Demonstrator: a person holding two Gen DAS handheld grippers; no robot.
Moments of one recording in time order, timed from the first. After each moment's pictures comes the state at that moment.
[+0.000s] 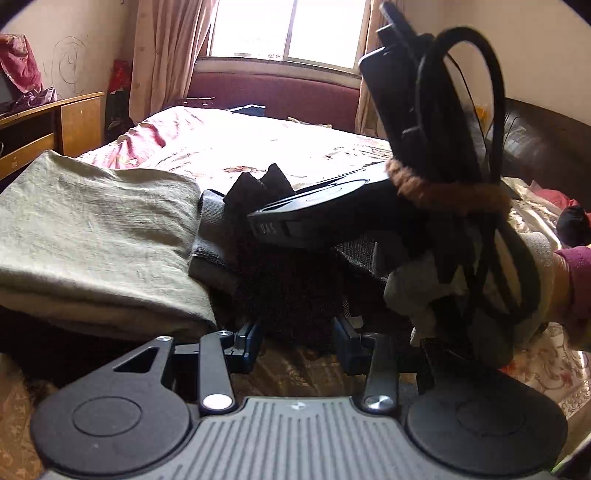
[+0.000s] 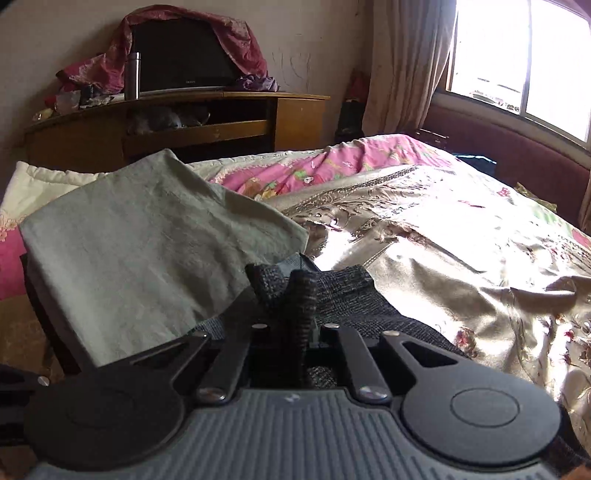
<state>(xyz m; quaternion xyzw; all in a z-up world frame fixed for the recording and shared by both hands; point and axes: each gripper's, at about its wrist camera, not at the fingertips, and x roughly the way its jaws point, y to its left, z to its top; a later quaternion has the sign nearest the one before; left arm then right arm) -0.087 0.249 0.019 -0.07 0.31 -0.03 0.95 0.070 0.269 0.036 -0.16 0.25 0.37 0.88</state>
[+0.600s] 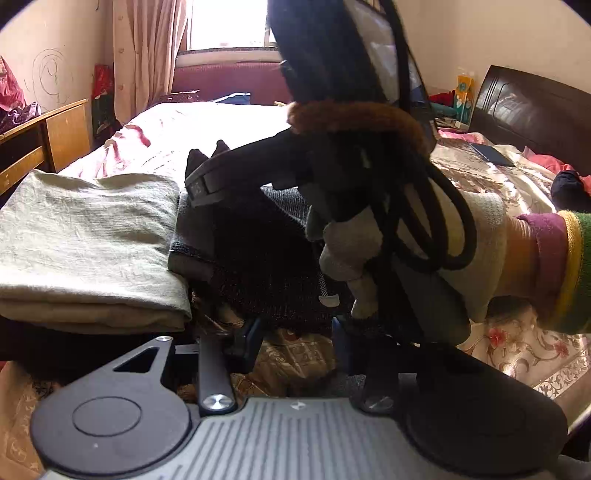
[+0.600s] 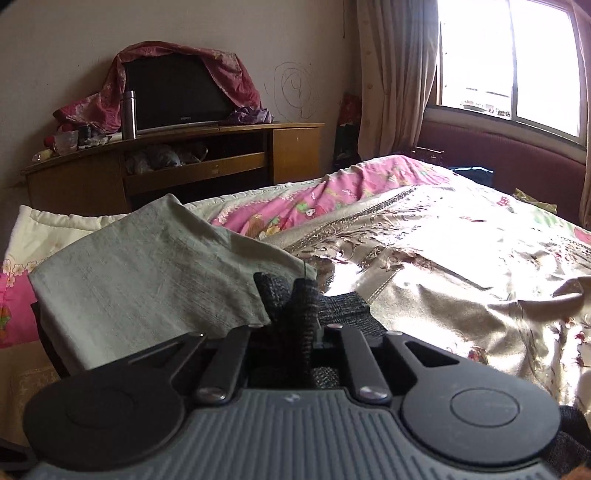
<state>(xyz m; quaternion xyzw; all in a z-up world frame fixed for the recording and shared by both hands) -0.087 0.225 0.027 -0.02 0.34 -0.04 0.94 0.076 0.277 0.045 -0.11 0.27 0.40 0.87</state>
